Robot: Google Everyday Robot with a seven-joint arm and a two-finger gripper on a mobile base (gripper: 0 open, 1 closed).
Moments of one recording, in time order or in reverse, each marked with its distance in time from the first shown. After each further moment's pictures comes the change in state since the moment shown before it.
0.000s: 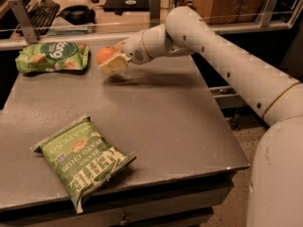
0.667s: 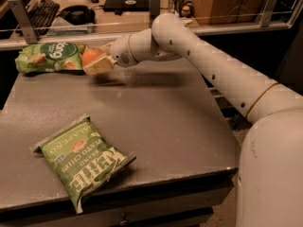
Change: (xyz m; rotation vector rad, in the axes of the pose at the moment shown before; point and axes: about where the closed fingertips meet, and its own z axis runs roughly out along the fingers) arm -0.017 0.014 0.041 -0.053 -0.076 0.019
